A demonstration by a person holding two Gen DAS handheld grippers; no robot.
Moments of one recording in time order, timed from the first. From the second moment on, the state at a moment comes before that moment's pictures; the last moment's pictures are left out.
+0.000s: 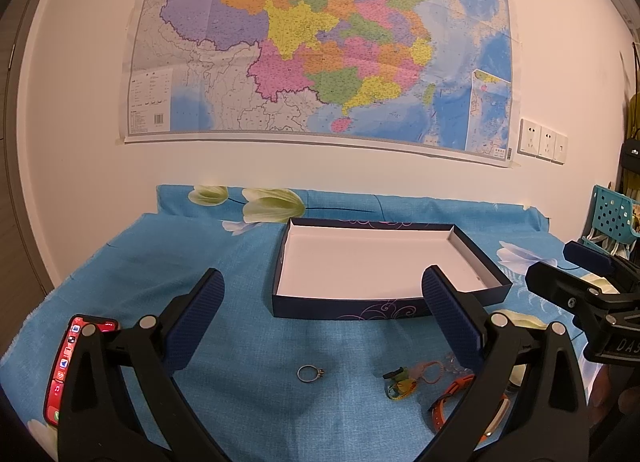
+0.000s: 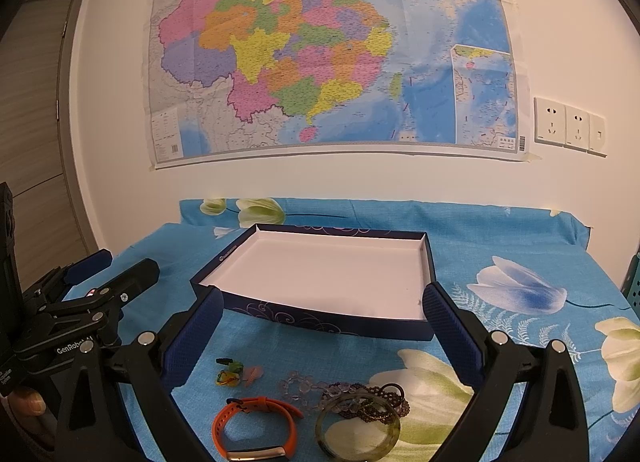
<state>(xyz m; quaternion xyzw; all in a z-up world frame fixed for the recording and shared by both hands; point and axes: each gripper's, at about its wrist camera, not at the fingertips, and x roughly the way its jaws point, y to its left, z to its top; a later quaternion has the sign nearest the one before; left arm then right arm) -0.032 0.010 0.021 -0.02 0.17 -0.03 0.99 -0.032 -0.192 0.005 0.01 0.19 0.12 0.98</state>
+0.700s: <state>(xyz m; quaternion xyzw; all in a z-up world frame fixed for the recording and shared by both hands) -0.020 -0.003 -0.006 -0.01 0.26 -0.14 0.96 -0.022 -0.232 -0.035 0.00 0.30 0.10 0.95</state>
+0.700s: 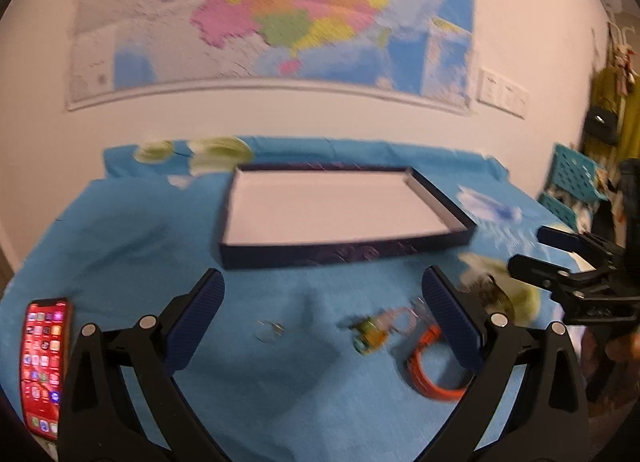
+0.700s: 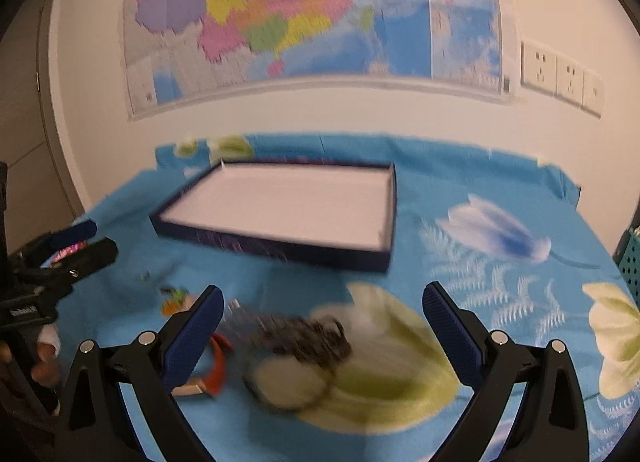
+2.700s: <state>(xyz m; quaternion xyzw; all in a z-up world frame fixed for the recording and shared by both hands) 0.074 -0.014 0.041 0.05 0.31 -0.25 0.91 0.101 -0.249 0.001 0.07 0.34 0.20 0.92</state>
